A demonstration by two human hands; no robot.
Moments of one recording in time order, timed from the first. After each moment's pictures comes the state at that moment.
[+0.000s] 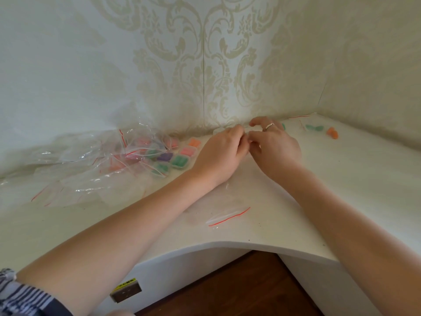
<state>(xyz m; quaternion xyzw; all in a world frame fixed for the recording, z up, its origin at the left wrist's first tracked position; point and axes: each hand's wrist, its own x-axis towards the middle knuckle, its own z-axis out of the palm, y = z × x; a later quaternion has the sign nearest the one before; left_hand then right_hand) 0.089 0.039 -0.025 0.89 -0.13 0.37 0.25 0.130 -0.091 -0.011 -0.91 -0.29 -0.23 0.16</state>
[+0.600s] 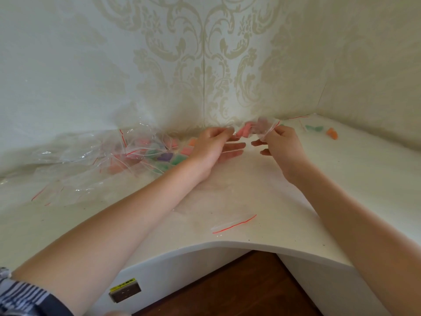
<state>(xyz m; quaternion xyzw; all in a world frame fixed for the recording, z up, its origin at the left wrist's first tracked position) 0.103 0.052 -0.021 0.62 0.06 0.11 0.78 0.144 -0.092 -0.010 -0.78 -0.14 -0.01 0.61</state>
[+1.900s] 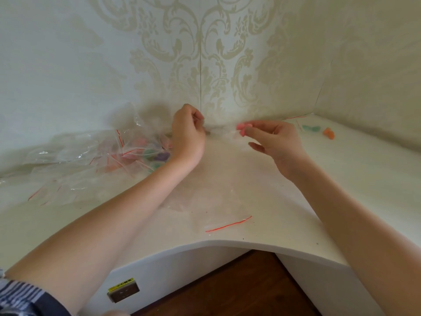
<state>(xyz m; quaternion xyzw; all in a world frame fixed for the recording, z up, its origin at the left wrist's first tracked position) 0.108 0.082 -0.015 0.80 0.10 0.44 0.41 0.133 -0.097 0.000 -0.71 -0.21 0.02 0.67</state>
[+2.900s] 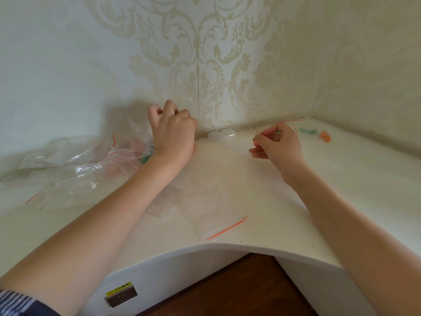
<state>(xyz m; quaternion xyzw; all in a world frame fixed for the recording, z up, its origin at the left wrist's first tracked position) 0.093 0.107 -0.004 0.91 0.08 0.40 -0.07 0.150 -0.103 -0.014 -0.72 -0.12 -0.05 0.68</state>
